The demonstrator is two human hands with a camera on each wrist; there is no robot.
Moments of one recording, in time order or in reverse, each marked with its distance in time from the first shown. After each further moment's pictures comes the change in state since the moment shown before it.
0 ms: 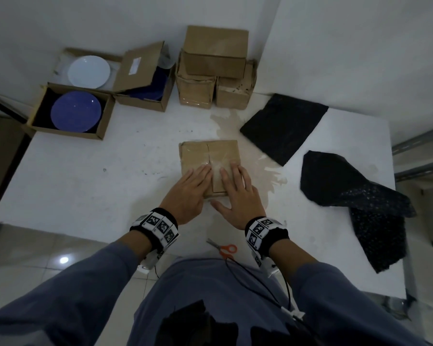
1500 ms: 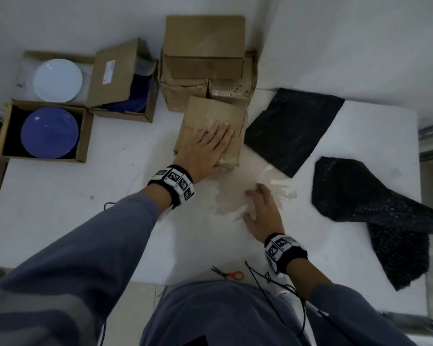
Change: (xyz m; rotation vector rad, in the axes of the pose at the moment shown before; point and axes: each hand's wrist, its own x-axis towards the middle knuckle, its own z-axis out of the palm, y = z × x) left_hand 0.168 -0.079 -0.008 0.265 -0.014 0.119; right_hand 0.026 0.076 0.040 0.401 -0.011 0.269
